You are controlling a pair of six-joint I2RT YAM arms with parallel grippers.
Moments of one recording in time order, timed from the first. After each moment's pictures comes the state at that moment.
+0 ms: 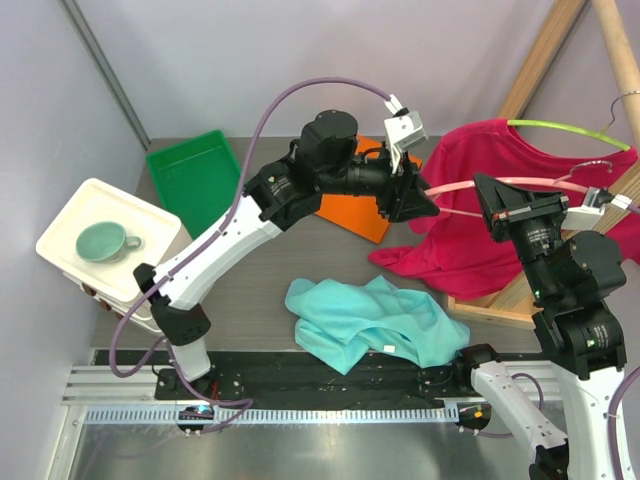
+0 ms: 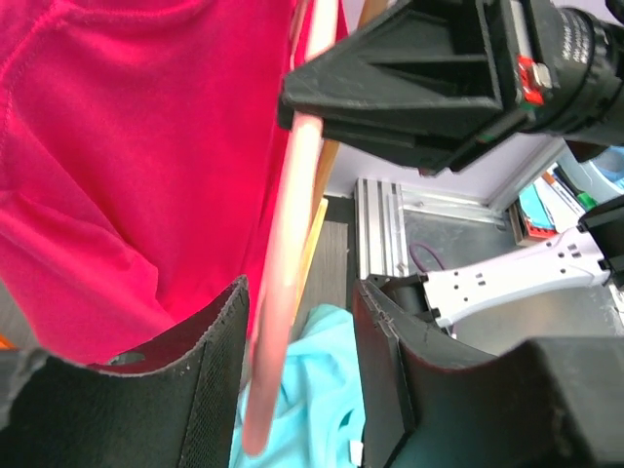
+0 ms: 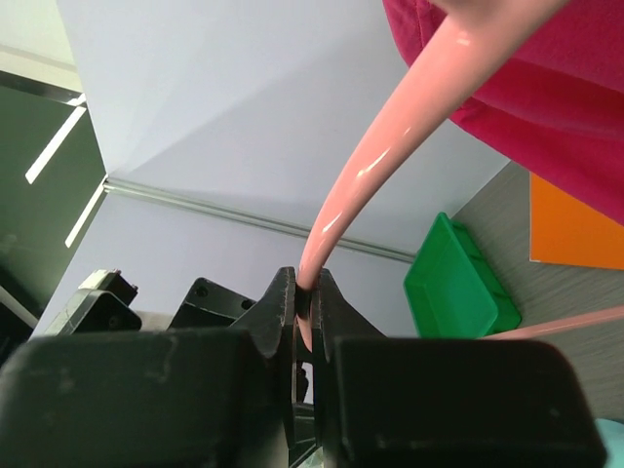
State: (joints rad) left arm -0.98 1.78 2.16 -0.51 0.56 -0.10; right arm 0.21 0.64 1.25 -0.51 0.08 1.29
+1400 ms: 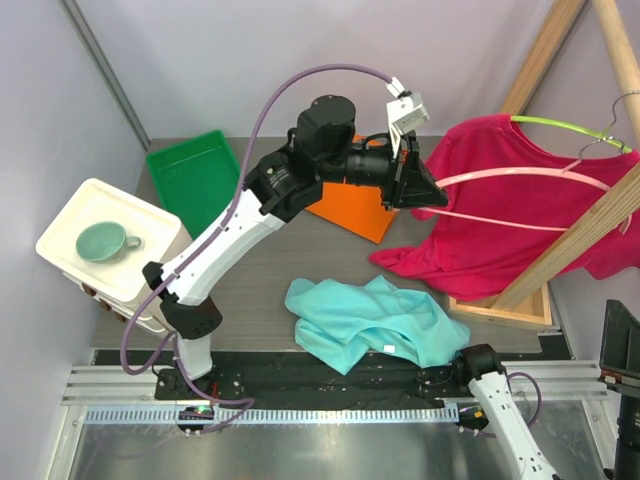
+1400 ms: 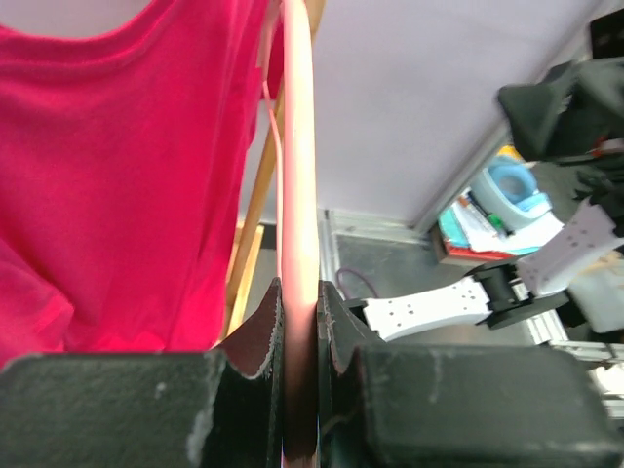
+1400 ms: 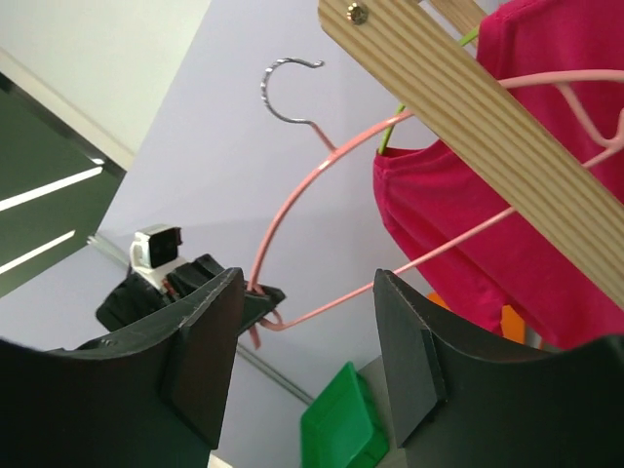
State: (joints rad) left arm -0.97 1.86 2.34 -0.54 0.68 -0.24; right arm 0.21 0.18 1.52 -0.89 0.39 0.84
